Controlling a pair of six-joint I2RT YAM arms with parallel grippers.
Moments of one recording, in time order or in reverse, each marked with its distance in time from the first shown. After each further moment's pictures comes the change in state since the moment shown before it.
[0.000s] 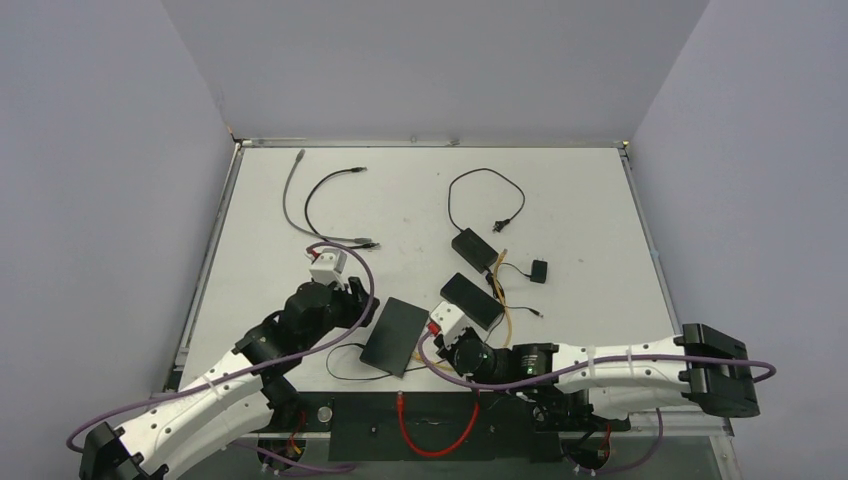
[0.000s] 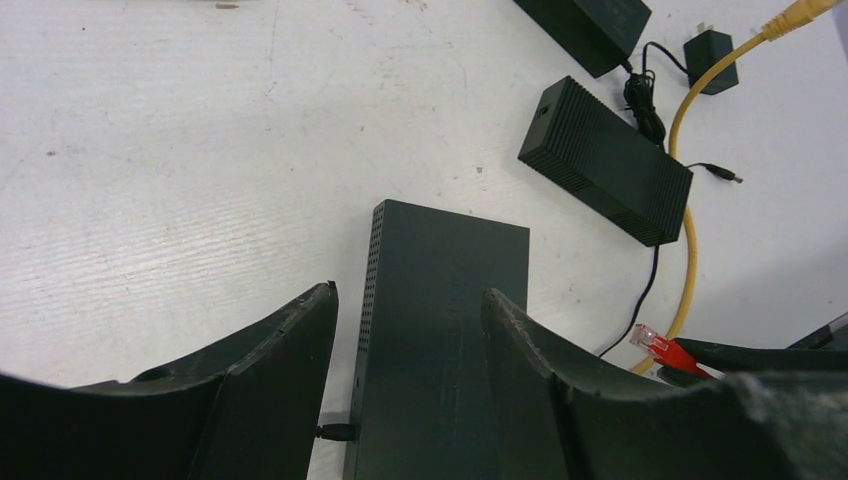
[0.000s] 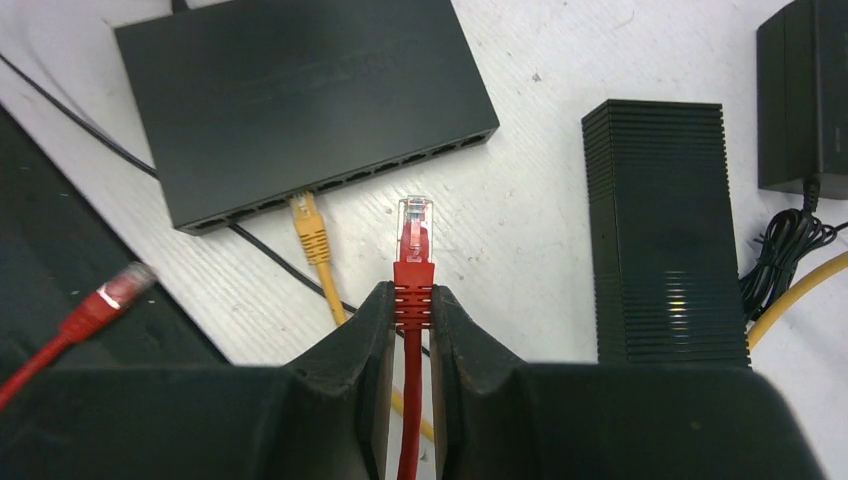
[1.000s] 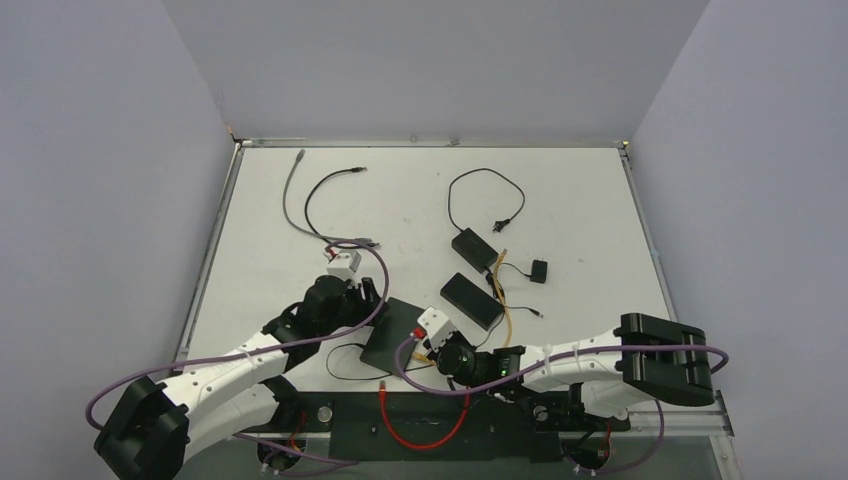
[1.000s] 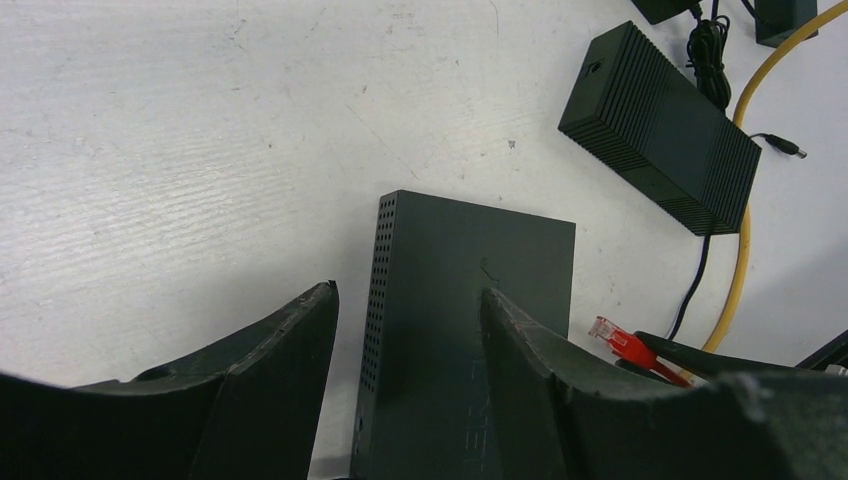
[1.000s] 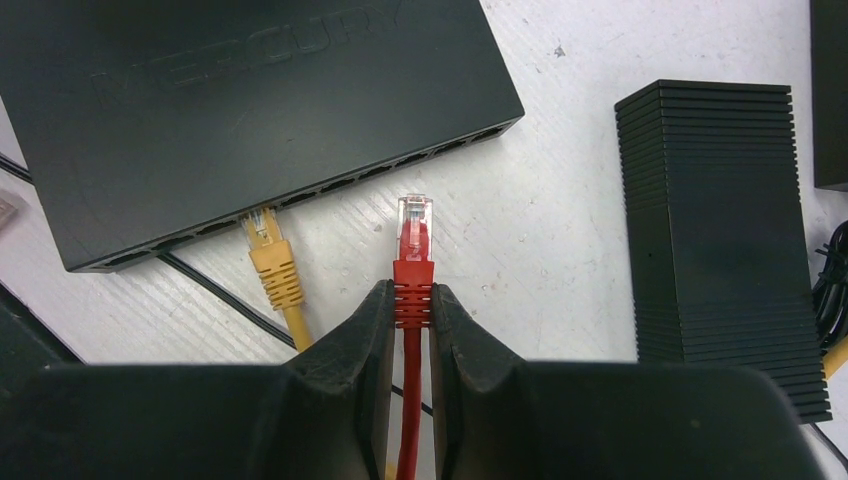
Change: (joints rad) left arm 0.074 0.279 -0.085 0.261 0.124 -0.010; right arm -0.014 0.291 -0.041 0.258 0.068 -0.020
